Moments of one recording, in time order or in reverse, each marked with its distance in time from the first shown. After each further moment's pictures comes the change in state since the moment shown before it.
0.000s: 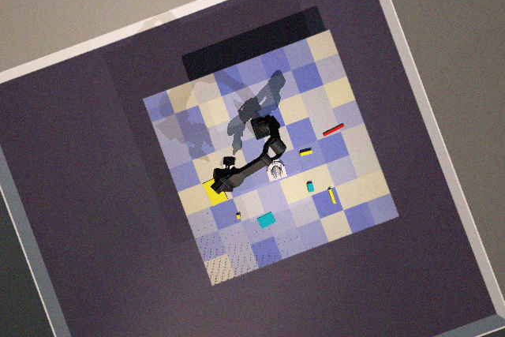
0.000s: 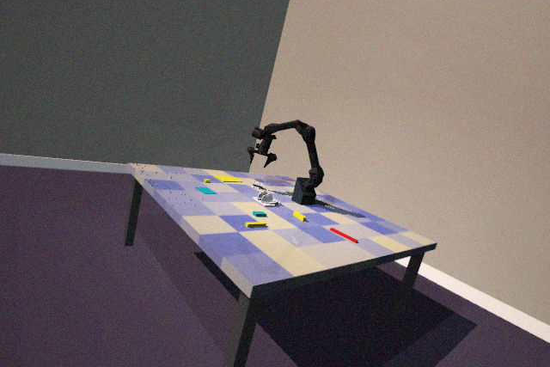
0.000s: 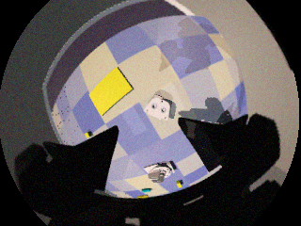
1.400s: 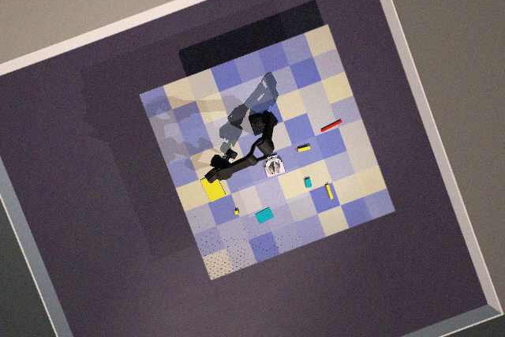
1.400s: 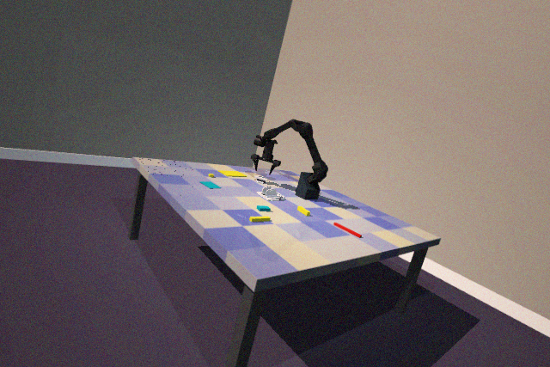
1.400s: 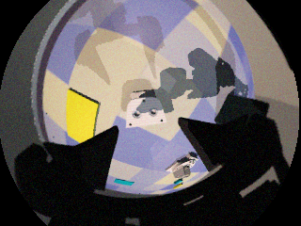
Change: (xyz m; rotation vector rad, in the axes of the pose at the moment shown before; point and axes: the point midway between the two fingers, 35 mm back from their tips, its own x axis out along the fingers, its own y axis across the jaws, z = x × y) arm 0.075 -0.033 -0.005 0.490 0.144 -0.137
